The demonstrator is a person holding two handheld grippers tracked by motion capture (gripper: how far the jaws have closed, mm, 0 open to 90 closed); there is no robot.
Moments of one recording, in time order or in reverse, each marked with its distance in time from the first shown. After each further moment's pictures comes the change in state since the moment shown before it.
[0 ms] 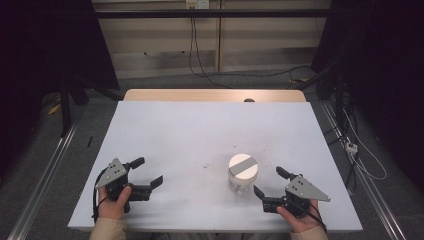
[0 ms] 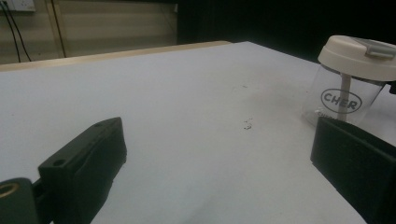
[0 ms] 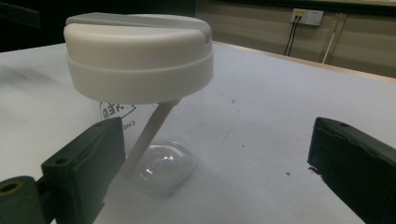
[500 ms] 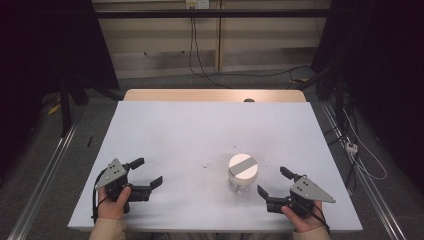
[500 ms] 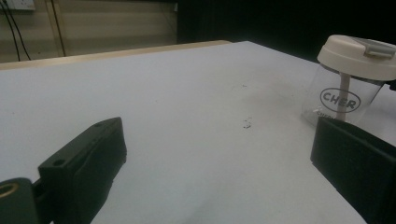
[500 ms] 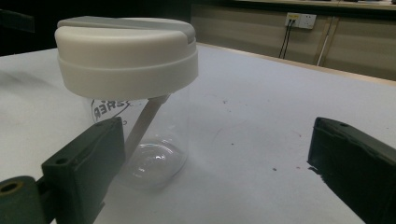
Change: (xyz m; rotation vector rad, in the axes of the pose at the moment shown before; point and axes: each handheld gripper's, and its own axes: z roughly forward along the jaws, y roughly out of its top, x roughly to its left) left arm 0.000 0.000 -0.002 -0.003 0.002 -0.005; right arm -0.007 -0.003 -0.007 -0.018 -0.015 0.006
